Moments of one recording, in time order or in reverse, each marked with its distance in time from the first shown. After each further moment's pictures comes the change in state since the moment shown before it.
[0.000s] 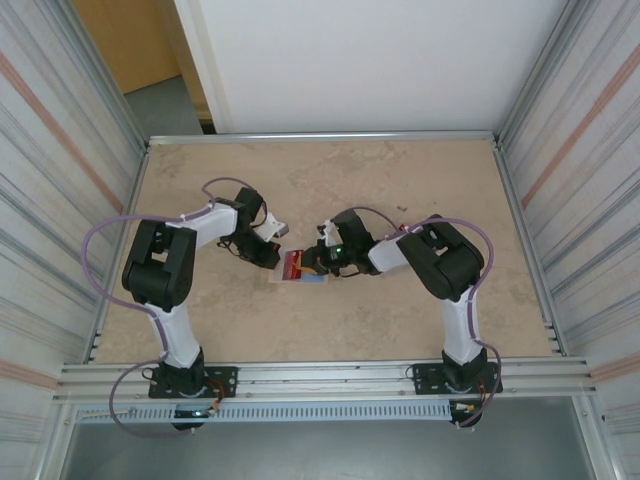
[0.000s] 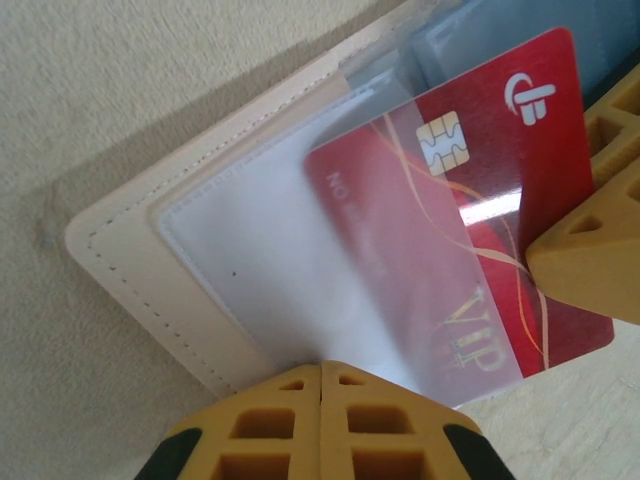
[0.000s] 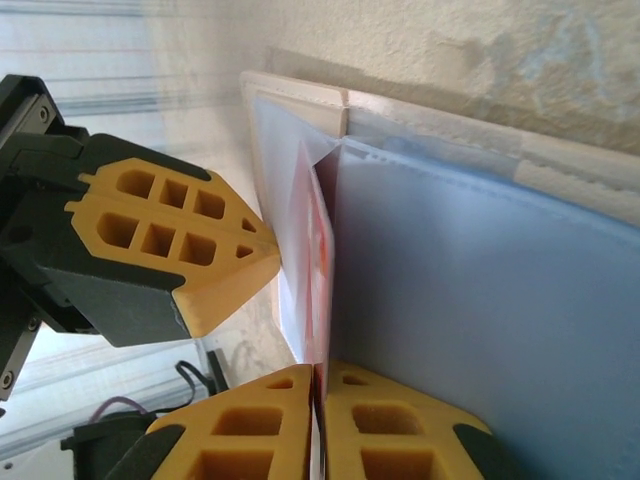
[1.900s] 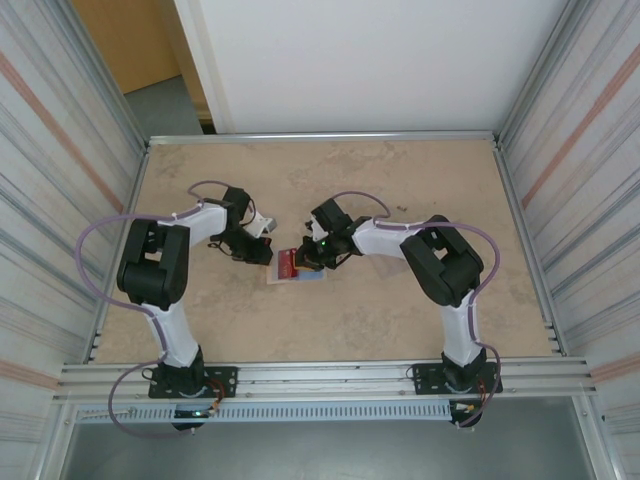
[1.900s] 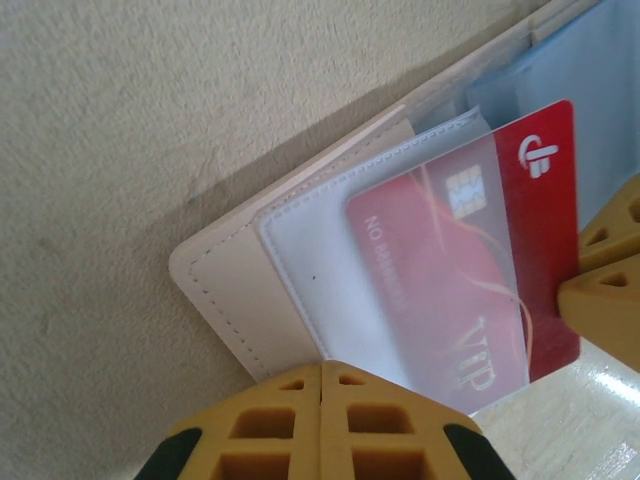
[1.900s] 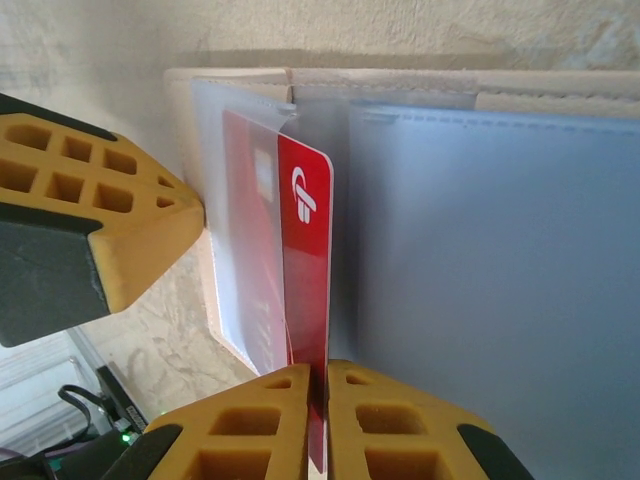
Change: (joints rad) left arm 0.080 -0.002 -0.023 0.028 0.055 -0.109; right arm 0.071 -0.017 0.293 -0.632 0.203 -0.201
